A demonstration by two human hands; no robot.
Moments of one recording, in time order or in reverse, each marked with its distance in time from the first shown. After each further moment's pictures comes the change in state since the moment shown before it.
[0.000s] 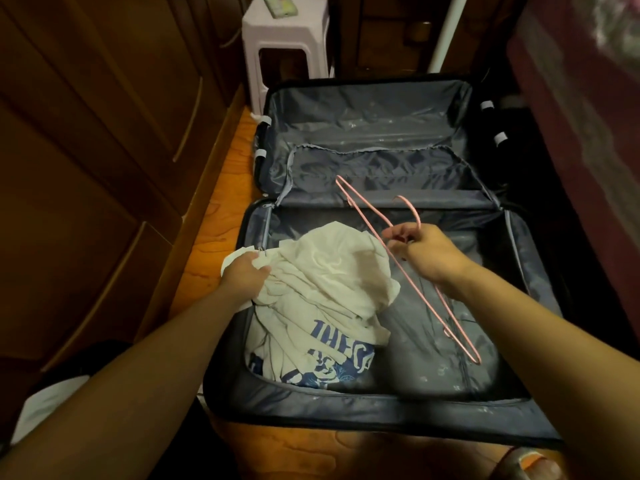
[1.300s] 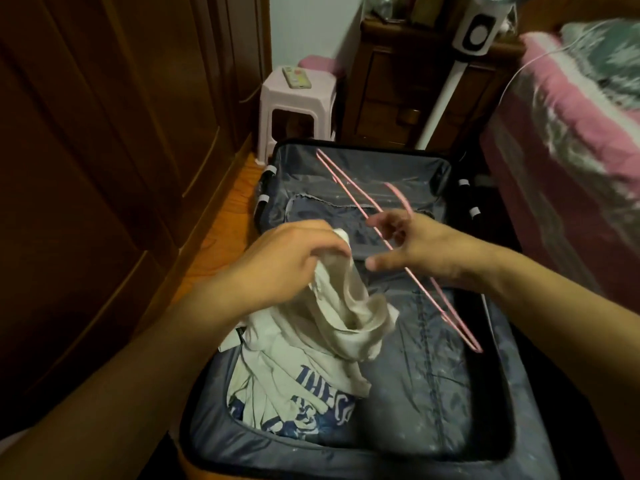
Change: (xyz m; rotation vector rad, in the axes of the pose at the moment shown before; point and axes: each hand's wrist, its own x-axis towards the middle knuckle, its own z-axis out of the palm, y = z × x) left_hand -0.105 0.136 -0.106 0.094 -0.018 1.092; right_hand -0.028 -0.147 -0.029 -0.422 -0.208 -0.198
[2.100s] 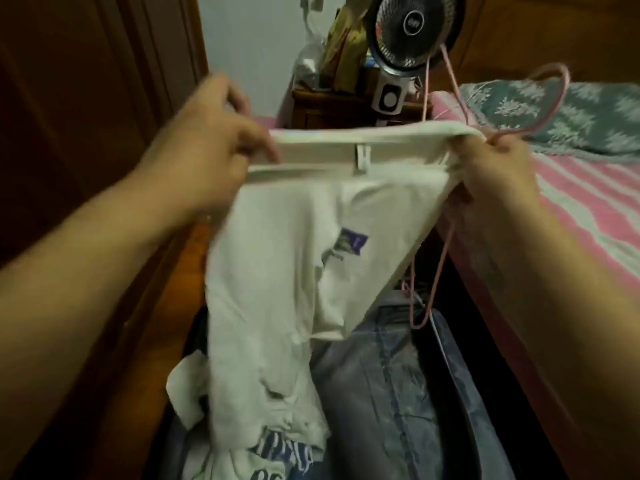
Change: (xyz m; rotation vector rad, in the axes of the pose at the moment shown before) left_hand 0.106 0.081 -0.125 0.275 0.388 0.002; right_hand -0.027 -0.039 -0.158 0.744 0.988 -0.130
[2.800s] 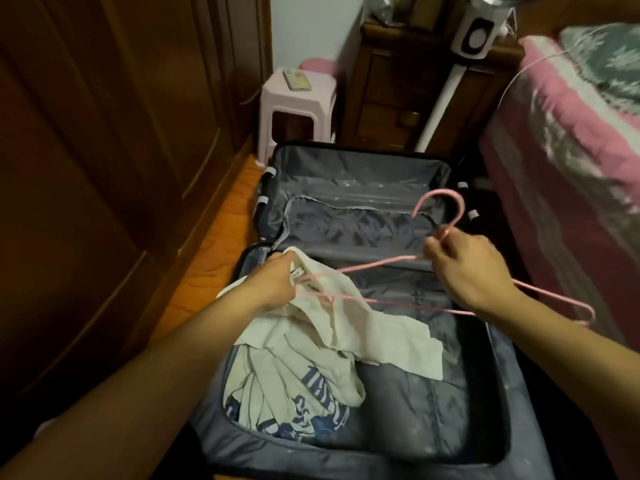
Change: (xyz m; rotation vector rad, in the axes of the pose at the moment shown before) left_hand -0.175 -0.116 0.182 -0.077 -0.704 -0.627; right_hand -0.092 0.145 -0.013 -1.154 -0.550 -0.341
